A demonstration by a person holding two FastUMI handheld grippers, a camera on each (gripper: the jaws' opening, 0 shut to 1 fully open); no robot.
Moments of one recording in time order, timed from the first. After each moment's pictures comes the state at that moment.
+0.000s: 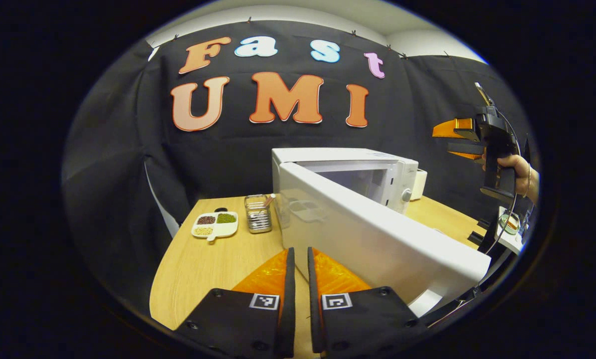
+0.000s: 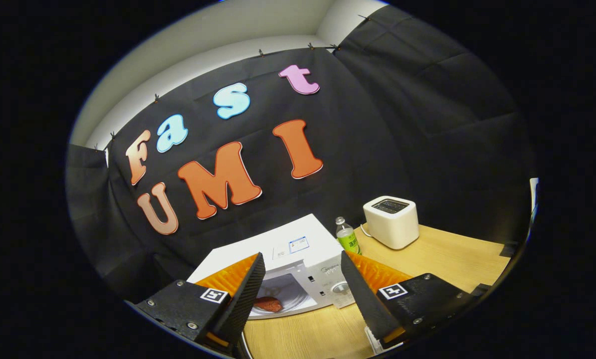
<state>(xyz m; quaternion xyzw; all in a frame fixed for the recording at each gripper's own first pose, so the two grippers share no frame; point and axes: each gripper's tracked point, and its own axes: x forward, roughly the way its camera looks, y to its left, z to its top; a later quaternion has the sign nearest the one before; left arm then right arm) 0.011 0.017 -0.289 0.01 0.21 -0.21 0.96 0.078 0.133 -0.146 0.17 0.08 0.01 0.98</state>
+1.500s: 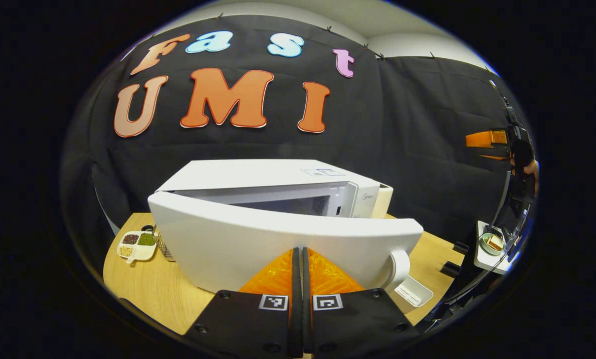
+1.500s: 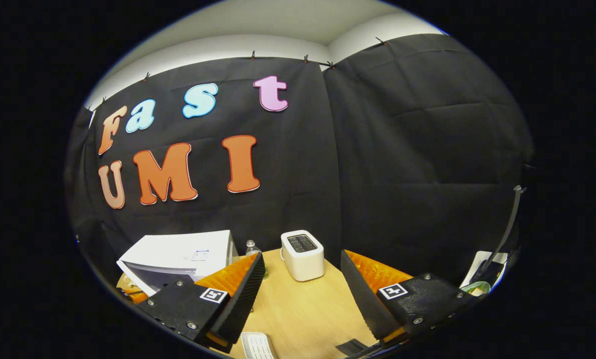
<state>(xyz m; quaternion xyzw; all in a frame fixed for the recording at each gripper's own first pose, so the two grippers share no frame) 0.100 -0.170 -0.281 -0.01 0.18 -0.28 0.94 0.056 -0.063 -0.077 0.02 0.08 -0.10 0.99</state>
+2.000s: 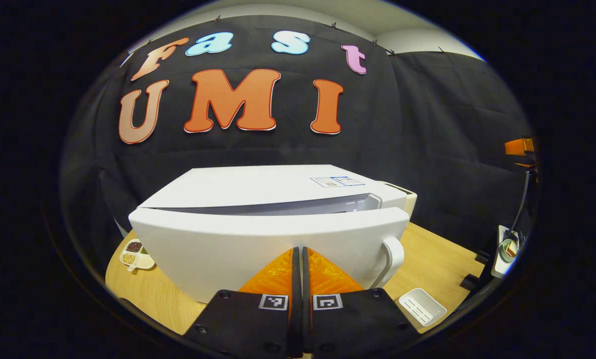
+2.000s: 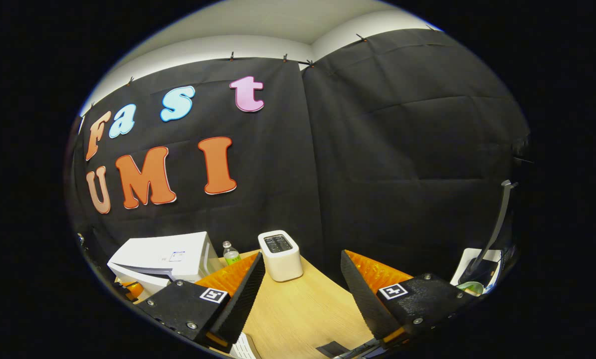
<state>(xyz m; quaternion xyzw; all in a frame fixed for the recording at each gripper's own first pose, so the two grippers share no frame) 0.160 -0.198 -0.289 0.02 0.17 -0.21 0.96 0.047 -0.119 -0.085 0.03 0.09 -0.15 0.98</state>
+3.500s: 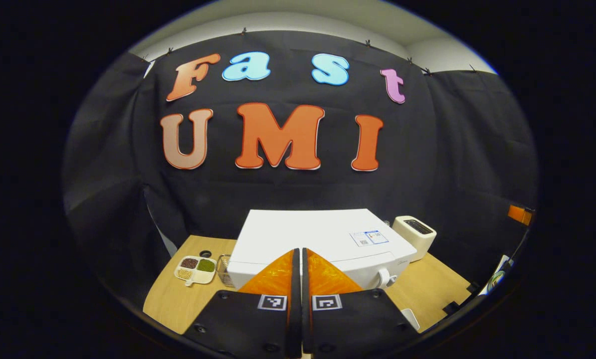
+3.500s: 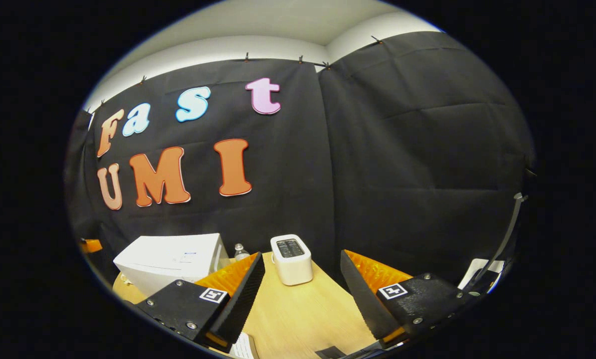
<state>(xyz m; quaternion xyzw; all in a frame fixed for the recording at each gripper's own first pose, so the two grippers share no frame) 0.132 -0.088 -0.098 0.00 0.14 -0.11 0.98 0.054 -0.070 -0.050 0.01 0.08 -0.08 0.99</state>
